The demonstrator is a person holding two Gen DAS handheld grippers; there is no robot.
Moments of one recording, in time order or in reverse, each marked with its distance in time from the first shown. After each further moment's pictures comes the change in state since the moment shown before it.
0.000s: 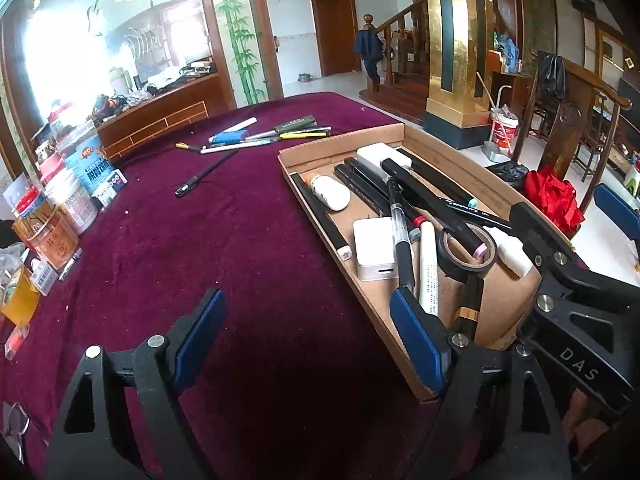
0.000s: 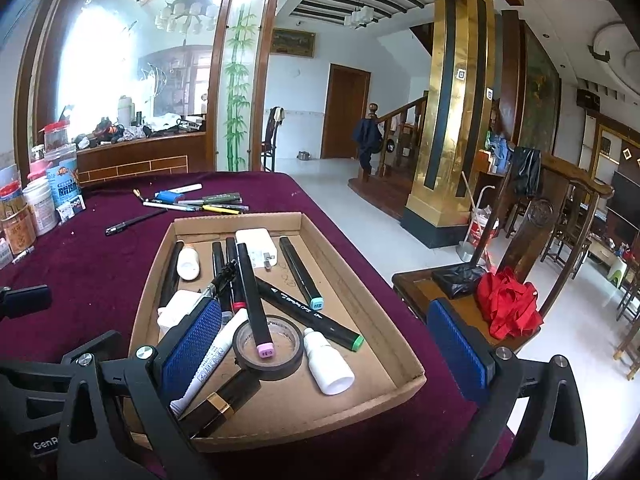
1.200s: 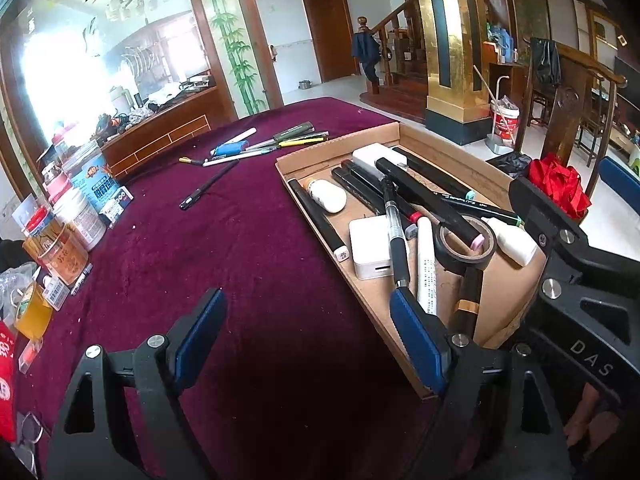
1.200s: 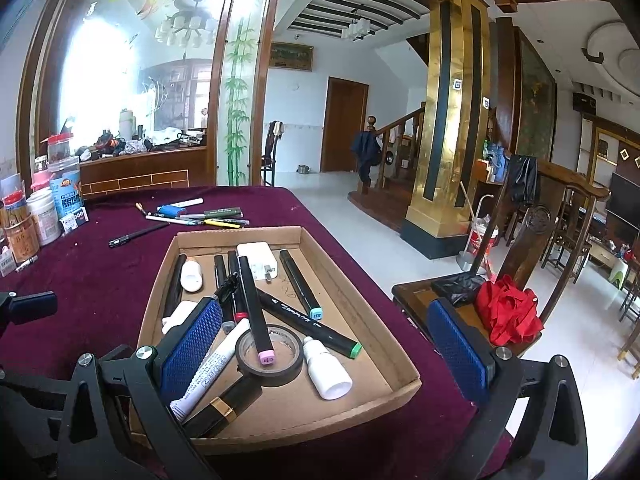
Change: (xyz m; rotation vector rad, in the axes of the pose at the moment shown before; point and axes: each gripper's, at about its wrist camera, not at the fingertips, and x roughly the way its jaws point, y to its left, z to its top) left arm -0.006 -0.010 -0.003 0.062 -0.025 0.038; right arm -0.008 0.001 0.001 0.004 -0.044 -0.001
